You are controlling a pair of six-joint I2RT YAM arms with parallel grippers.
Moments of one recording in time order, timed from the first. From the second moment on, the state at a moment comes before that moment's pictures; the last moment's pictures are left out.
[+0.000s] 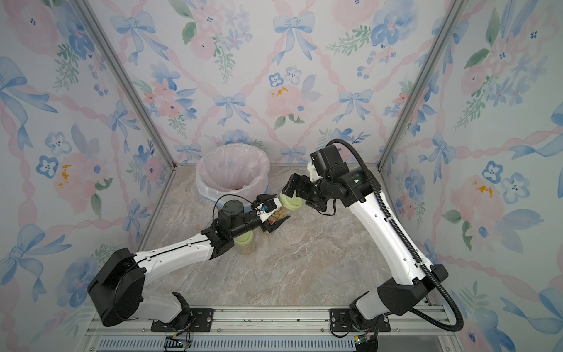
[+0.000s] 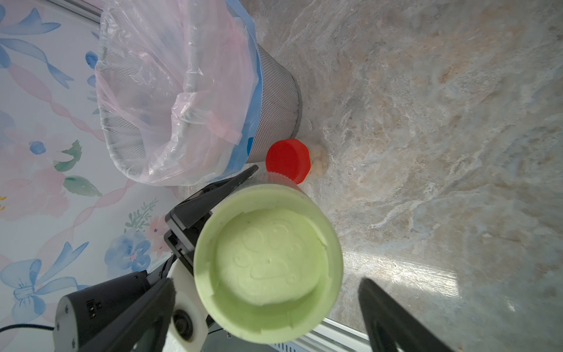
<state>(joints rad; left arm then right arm) -0.76 1.42 0.82 0.49 0.22 0.42 0.56 1.50 1.88 -1.25 -0.23 0.78</state>
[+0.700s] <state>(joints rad) -0.76 1.42 0.82 0.49 0.21 0.42 0.56 1.53 1.87 -1.24 -0.23 0.77</state>
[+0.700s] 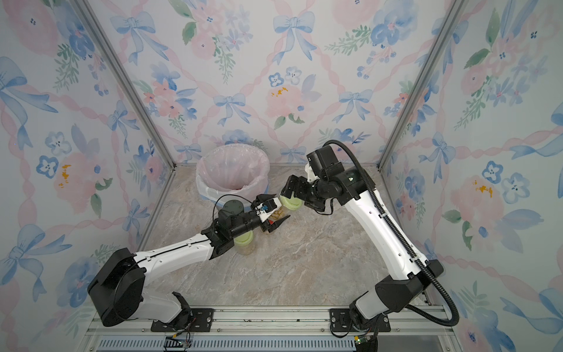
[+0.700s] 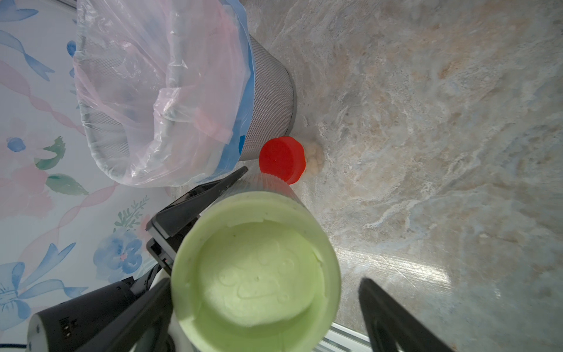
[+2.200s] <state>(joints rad) -0.76 1.42 0.82 0.52 0.21 0.40 0.57 1.68 2.09 -1.39 -0.26 0.56</state>
